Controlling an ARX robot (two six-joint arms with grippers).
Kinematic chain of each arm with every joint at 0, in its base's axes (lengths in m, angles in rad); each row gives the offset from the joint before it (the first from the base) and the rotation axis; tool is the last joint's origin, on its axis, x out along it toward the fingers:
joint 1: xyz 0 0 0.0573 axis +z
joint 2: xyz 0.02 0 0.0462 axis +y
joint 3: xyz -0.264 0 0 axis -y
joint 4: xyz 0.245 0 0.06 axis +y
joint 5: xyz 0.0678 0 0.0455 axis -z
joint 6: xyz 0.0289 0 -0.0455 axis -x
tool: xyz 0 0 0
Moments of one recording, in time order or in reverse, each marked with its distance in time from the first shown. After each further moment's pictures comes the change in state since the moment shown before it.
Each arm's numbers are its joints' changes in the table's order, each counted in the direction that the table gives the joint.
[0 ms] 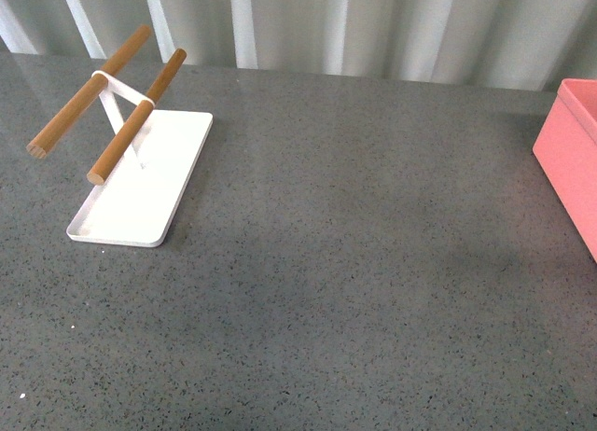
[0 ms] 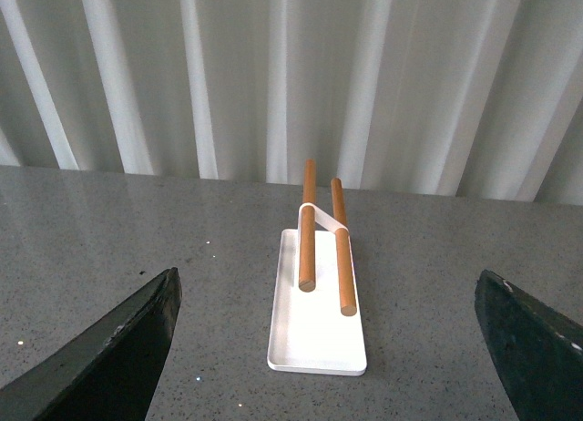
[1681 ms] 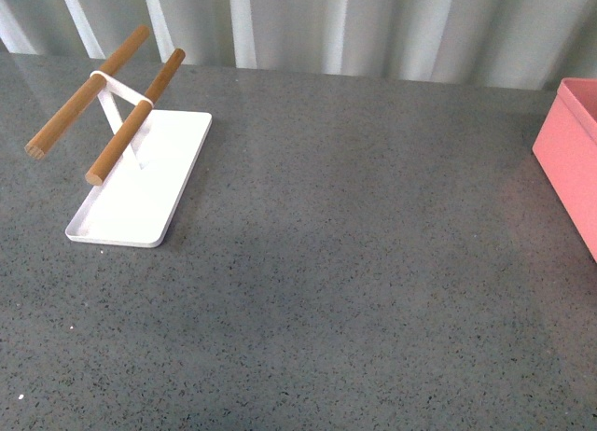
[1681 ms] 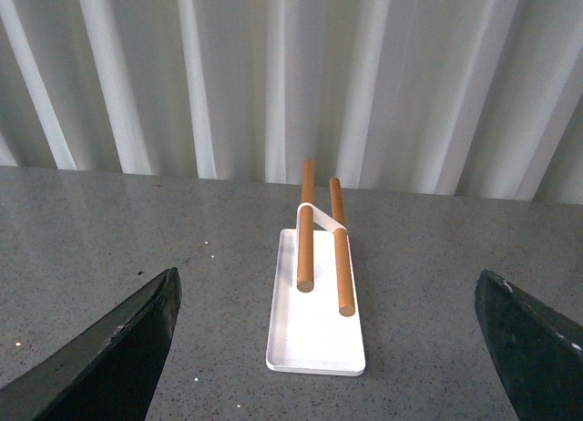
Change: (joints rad) left arm 0.000 0.001 0.000 0.000 0.000 0.000; right arm -0.303 1.130 1.332 1.175 0.078 0.416
